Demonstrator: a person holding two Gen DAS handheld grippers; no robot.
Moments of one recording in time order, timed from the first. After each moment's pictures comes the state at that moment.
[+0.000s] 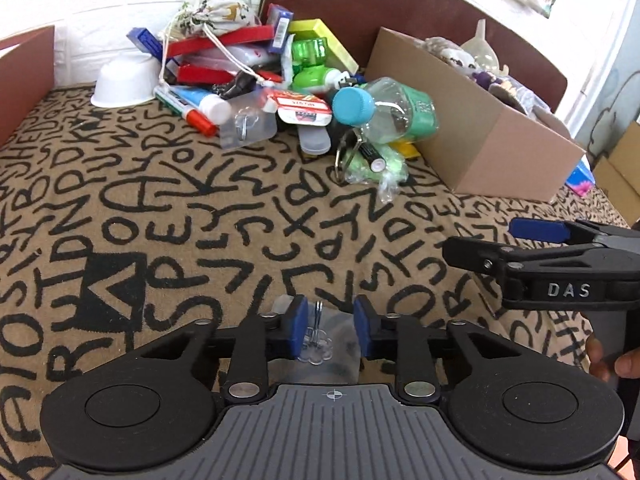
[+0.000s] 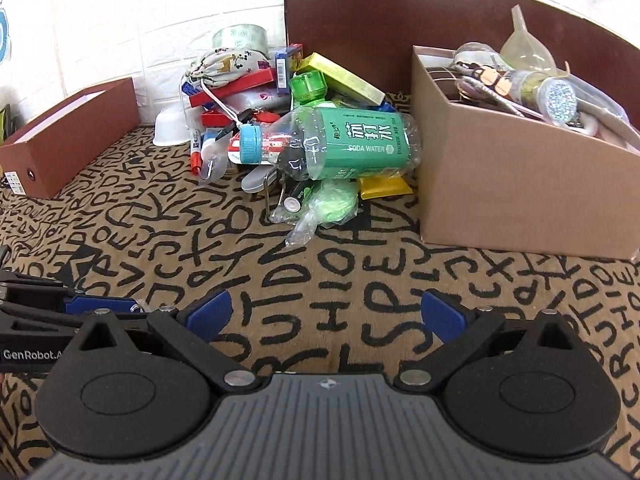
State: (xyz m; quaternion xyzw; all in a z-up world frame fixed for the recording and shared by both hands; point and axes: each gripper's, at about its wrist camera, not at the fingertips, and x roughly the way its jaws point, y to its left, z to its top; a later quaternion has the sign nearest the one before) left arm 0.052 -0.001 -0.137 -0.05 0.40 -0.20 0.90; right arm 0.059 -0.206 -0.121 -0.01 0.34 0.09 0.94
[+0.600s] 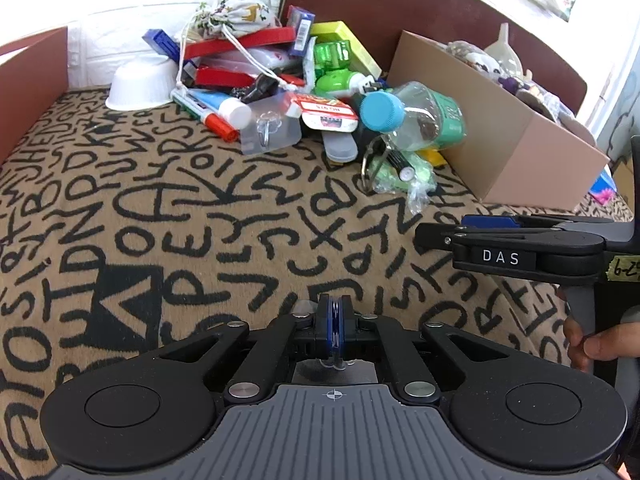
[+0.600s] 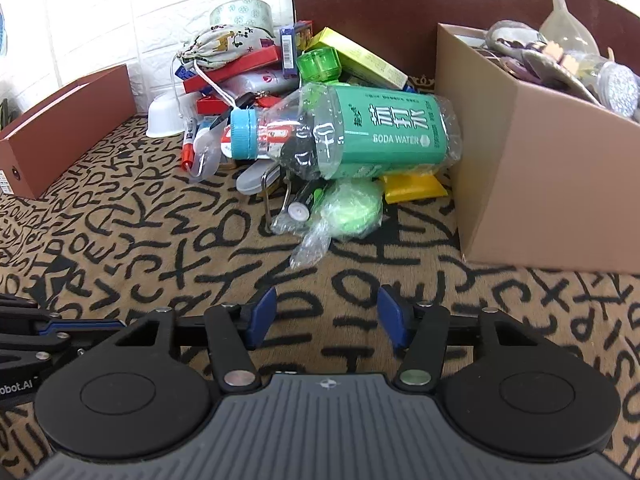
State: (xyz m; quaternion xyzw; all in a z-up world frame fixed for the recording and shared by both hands) left arm 0.068 0.003 -0.142 -0.05 0.39 -0.17 0.90; right arm 0.110 -0.195 -0.143 0.00 0.35 0.11 0.93
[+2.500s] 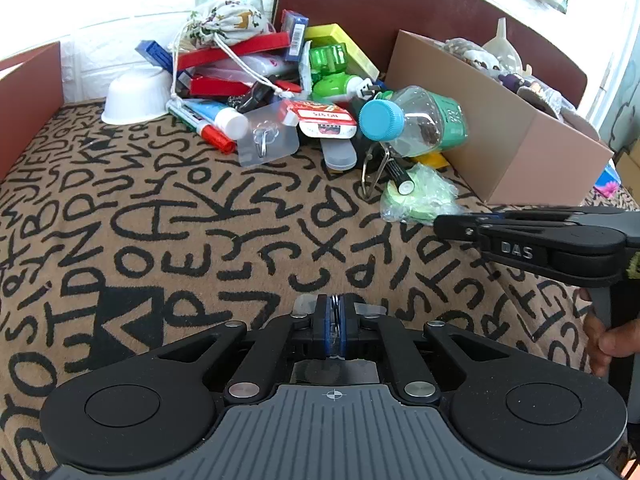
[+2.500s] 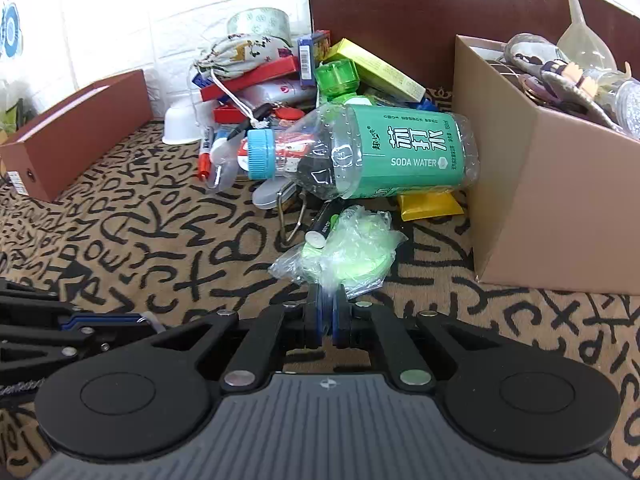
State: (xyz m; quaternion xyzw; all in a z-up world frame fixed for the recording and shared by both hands) left arm 0.072 -0.002 -0.137 -0.02 0.39 -0.17 0.91; right arm 0.104 -0.197 -0.134 -0.01 0.34 0.14 0.93
